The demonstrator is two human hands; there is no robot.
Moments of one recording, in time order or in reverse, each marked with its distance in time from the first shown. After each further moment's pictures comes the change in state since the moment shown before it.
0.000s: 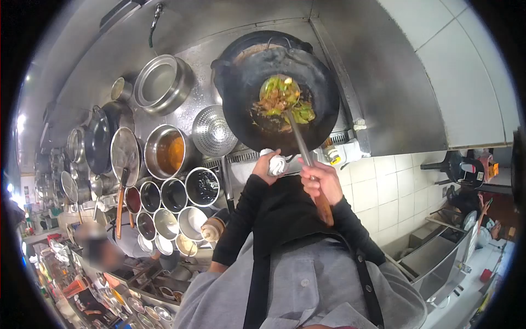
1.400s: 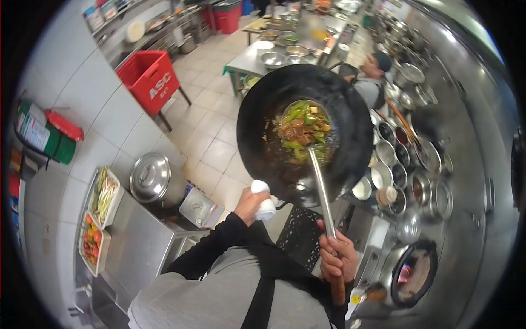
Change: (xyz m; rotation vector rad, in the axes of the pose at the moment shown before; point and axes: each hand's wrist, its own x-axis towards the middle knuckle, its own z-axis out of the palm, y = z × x) left_hand -0.538 -0.357 0.233 -1.081 1.622 0.913; right_hand -0.312 0.144 -0.007 -0.820 -1.022 1.360
